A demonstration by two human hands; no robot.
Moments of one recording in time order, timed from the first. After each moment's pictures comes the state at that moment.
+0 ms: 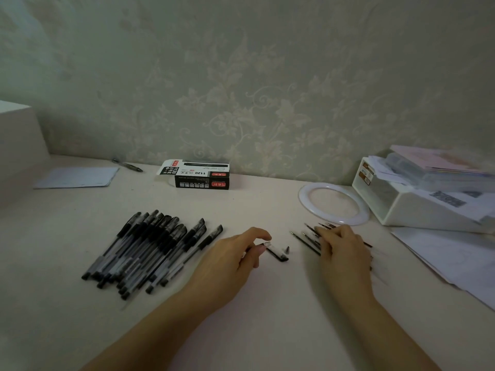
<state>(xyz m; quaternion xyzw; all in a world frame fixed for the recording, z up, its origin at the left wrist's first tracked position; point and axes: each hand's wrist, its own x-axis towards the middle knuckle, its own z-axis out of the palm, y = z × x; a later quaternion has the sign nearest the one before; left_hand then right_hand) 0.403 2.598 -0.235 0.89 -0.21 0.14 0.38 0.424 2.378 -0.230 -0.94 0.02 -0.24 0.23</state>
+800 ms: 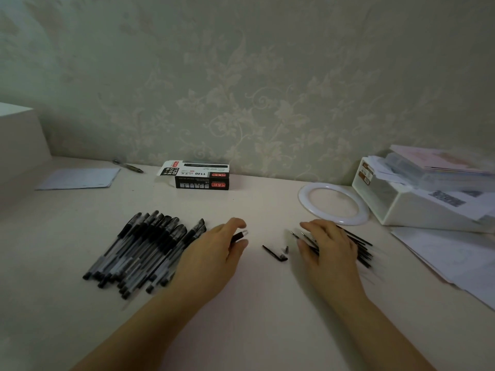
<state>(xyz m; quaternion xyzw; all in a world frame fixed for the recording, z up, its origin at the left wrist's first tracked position) 0.402 2.612 -0.223 0.93 -0.12 0.20 0.27 0.419 2.392 -0.229 -0.94 -0.05 -0.23 0.23</state>
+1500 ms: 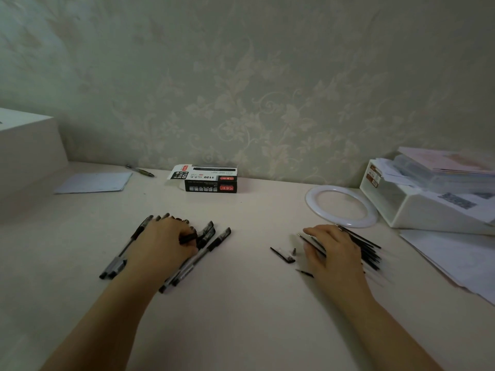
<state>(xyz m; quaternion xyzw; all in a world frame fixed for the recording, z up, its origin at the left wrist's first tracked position) 0.398 2.687 -0.189 0.98 0.05 0.11 0.17 0.420 2.389 -0.232 -0.92 -0.11 -0.26 0.27</state>
